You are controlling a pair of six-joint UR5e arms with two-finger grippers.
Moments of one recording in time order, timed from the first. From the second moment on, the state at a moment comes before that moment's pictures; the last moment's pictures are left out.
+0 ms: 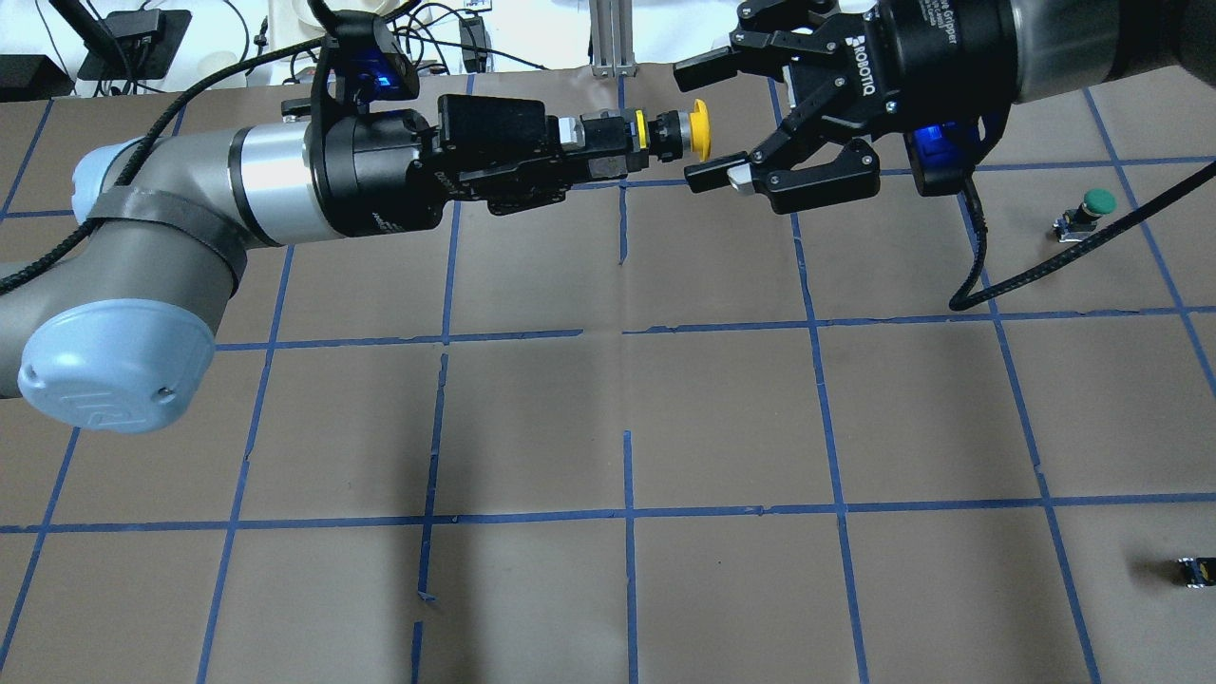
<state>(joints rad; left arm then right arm) -1.52 -1.48 -1.96 -1.45 -0.02 0.51 1.42 -1.65 1.62 -1.10 -0.36 1.02</state>
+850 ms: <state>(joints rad) -1.52 -1.48 -1.96 -1.45 -0.01 0.49 1.42 -1.65 1.62 -1.10 -0.36 1.02</state>
